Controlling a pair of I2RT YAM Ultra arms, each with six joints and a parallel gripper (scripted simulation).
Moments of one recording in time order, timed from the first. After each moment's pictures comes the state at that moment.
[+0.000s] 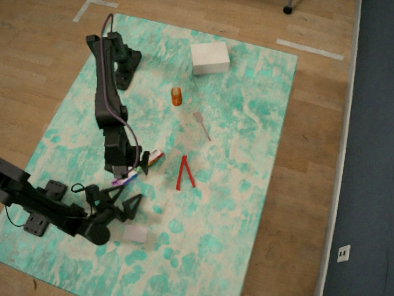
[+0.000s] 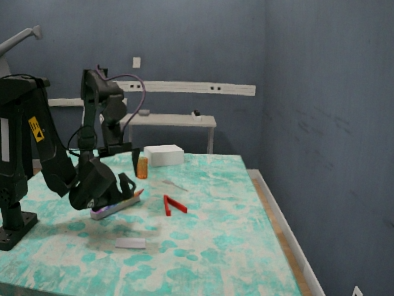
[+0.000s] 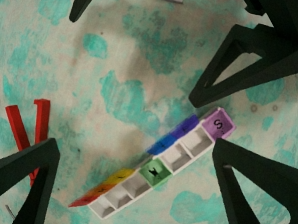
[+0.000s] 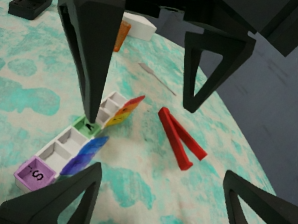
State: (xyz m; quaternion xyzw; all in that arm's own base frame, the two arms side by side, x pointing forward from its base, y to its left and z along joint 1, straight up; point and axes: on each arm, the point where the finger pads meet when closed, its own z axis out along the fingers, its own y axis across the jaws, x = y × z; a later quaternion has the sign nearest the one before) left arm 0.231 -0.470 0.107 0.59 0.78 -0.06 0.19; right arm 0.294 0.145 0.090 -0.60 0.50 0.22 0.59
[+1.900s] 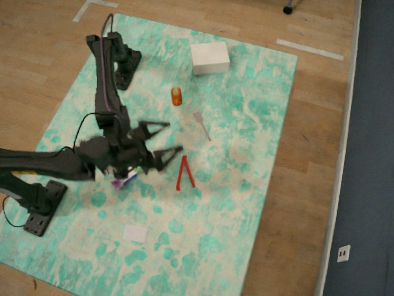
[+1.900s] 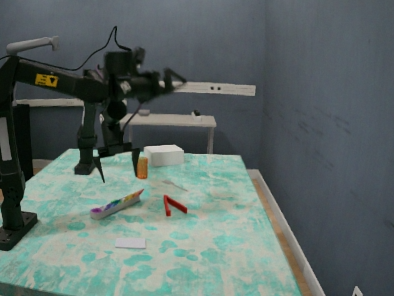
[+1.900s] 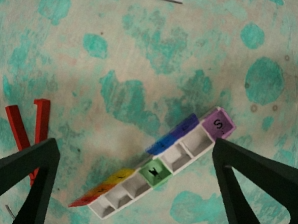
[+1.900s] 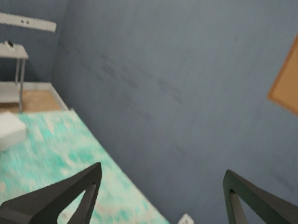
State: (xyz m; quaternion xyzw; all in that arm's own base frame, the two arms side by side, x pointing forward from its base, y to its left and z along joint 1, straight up) left arm 0.231 -0.470 0.107 0.59 0.78 -0.06 0.19; right arm 0.418 0.260 0.375 -0.36 0.60 0.16 0.70
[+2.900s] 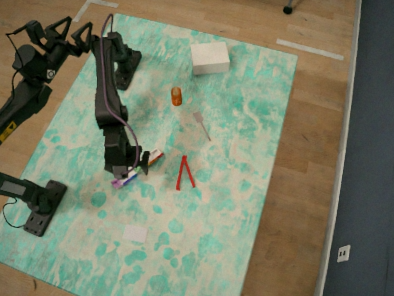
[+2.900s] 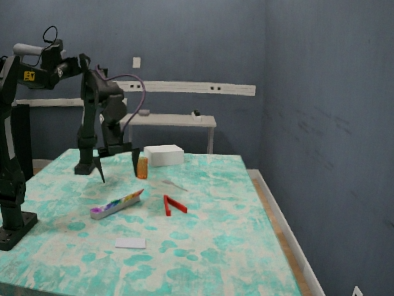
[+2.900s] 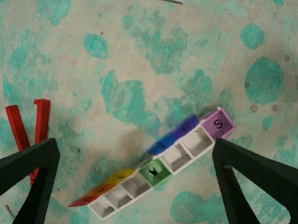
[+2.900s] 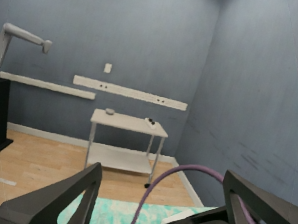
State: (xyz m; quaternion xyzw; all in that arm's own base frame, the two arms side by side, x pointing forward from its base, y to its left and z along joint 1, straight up) left arm 0.231 -0.470 0.107 0.59 0.78 -0.06 0.19; right arm 0.046 0.475 0.439 -0.46 0.43 0.43 0.65
